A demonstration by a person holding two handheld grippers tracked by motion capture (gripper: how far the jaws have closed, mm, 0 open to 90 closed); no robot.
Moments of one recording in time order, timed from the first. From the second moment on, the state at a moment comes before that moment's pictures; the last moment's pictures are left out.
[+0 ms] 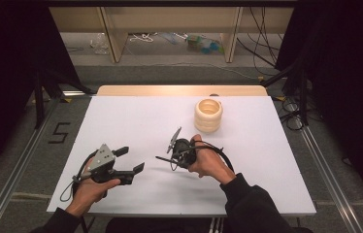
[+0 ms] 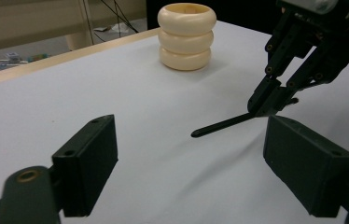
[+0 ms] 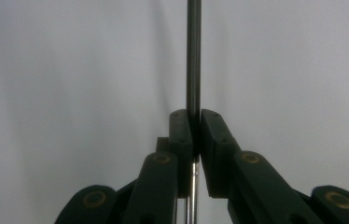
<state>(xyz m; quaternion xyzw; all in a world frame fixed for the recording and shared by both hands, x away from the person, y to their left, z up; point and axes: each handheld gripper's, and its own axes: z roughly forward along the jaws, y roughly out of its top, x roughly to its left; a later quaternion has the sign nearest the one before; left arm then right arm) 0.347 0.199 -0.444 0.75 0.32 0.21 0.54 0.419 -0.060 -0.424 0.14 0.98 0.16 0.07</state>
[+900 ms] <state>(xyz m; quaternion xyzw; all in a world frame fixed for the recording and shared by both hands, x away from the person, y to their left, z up) 0.355 0.131 -0.442 0.88 0.19 0.11 0.43 0.377 -0.070 -0.406 0.06 0.98 0.17 0.07</state>
